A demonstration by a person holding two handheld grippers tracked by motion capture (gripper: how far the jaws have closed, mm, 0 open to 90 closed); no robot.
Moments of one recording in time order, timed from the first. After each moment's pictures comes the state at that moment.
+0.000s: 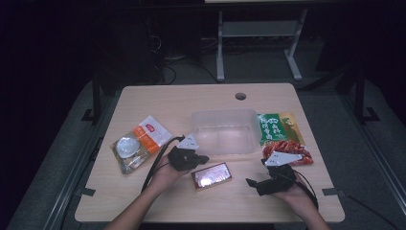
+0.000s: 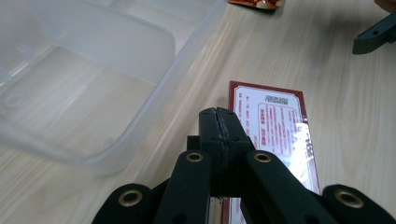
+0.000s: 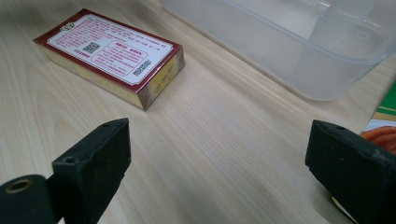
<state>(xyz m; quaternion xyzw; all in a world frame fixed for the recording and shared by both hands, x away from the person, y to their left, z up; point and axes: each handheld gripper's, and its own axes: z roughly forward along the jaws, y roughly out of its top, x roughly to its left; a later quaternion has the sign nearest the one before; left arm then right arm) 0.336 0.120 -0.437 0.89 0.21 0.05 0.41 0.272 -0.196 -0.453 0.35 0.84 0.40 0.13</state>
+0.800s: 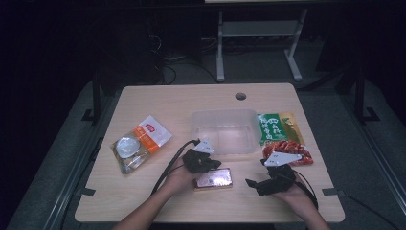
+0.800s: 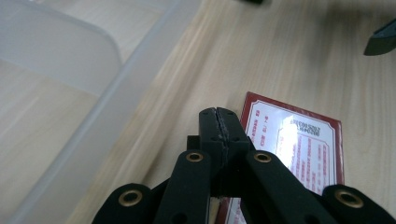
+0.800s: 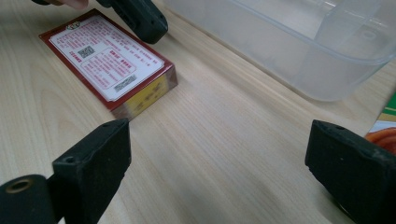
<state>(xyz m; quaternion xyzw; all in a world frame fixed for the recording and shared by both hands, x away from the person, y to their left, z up) 0.337 0.084 -0.456 0.90 0.19 0.02 0.40 0.272 -0.196 -0.453 0.34 0.84 0.41 0.12</state>
